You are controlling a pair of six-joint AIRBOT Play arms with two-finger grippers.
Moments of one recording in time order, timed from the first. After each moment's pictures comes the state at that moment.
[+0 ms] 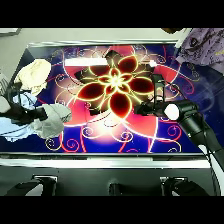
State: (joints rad) left arm 0.03 -1.06 1.00 1.60 -1.26 -1.80; right arm 0.35 -1.09 0.99 -1.41 0.86 1.72
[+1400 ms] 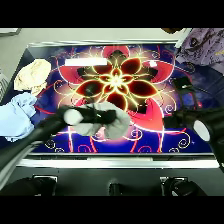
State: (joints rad) left arm -0.75 -1.40 1.14 1.08 -0.65 -2.01; right arm 0.35 -0.78 0.99 -1.88 1.29 1.66
